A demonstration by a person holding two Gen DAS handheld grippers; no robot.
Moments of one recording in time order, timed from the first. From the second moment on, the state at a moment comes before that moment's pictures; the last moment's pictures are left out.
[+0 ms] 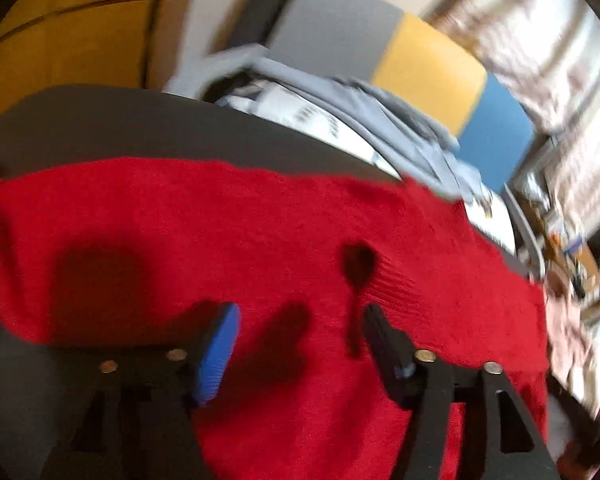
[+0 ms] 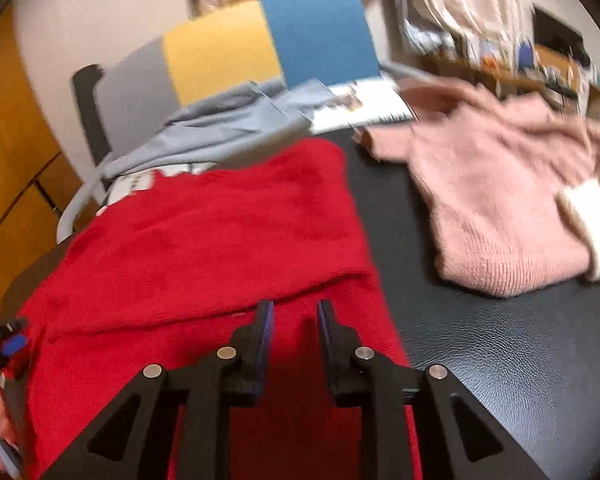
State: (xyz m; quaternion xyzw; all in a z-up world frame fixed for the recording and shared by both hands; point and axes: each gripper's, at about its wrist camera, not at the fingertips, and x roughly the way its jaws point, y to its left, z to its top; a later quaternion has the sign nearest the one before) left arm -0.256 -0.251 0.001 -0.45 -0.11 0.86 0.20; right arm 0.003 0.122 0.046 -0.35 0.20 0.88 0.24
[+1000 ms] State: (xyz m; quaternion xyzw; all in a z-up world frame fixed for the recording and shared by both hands) left arm -0.303 -0.511 0.042 -0.39 -0.36 0.85 -0.08; right arm -0.079 0.081 0.006 -0.35 0.22 0.90 0.13
